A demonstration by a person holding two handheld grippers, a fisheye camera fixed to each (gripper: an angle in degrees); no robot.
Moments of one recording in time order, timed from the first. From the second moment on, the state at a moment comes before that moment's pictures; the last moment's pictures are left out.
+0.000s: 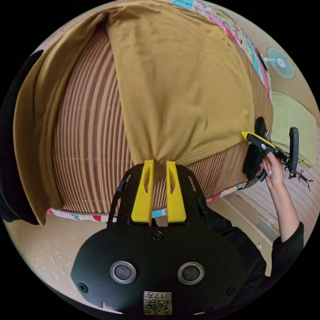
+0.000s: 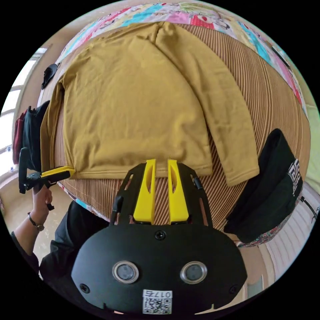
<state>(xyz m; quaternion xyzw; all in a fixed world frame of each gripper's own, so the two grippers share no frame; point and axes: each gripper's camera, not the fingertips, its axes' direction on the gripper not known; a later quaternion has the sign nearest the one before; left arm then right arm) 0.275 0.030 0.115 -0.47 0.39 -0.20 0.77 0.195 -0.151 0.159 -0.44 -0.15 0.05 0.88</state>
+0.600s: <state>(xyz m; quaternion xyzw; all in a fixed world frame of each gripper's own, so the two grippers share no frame) 0.101 0.203 0.009 -0.34 0.34 -0.67 0.57 0.267 0.007 0.085 -0.43 -0.23 0.09 0.87</state>
